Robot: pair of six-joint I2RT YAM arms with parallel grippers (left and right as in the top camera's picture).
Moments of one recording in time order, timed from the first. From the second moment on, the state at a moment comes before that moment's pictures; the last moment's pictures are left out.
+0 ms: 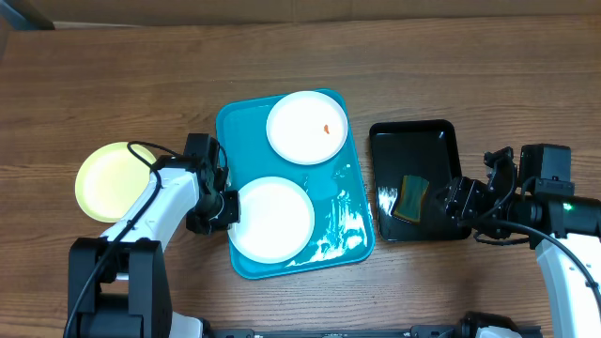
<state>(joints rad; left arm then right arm) -0.07 1.64 0.91 -0.92 0.12 -0.18 -0.16 1.11 0.92 -1.06 -0.46 0.25</state>
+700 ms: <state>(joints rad) 0.34 1.38 1.14 -1.05 -0.14 -0.24 -0.16 1.11 0.92 -1.06 -0.46 0.25</state>
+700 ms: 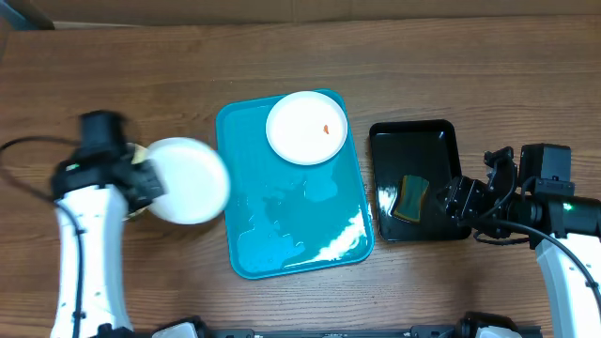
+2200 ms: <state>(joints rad) -0.13 1.62 1.25 -0.53 0.29 -0.03 -0.16 1.11 0.92 -1.06 -0.46 0.25</state>
